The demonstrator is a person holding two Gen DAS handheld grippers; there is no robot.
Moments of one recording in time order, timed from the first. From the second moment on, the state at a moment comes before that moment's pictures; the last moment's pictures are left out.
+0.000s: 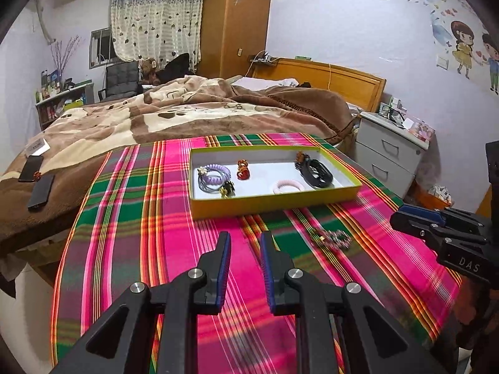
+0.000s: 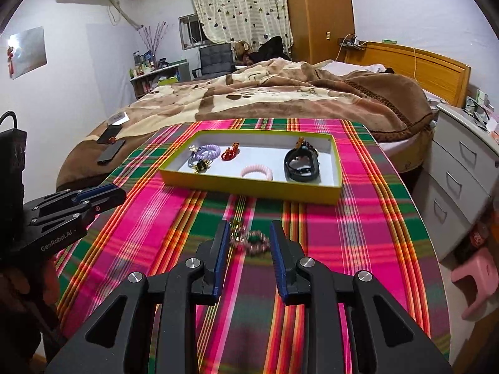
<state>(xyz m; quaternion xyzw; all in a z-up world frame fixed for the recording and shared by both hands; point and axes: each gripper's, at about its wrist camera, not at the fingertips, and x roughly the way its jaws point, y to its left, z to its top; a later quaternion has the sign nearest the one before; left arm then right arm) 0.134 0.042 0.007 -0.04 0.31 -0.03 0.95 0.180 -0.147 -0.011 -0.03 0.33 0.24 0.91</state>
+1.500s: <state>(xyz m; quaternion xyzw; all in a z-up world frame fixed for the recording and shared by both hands) 0.090 0.026 0.002 -0.02 0.31 -0.04 0.95 0.161 -0.154 -0.036 -0.06 0.35 0.27 0.90</state>
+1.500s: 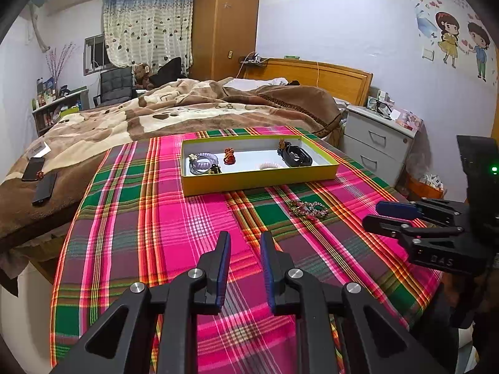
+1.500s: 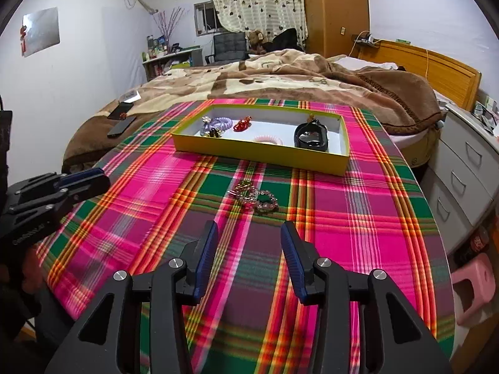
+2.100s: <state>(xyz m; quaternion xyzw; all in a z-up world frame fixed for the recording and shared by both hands) 0.121 0.039 -0.007 -0.04 0.32 -0.04 0.95 0.225 -0.119 -0.066 -0.15 0.39 0.31 0.86</state>
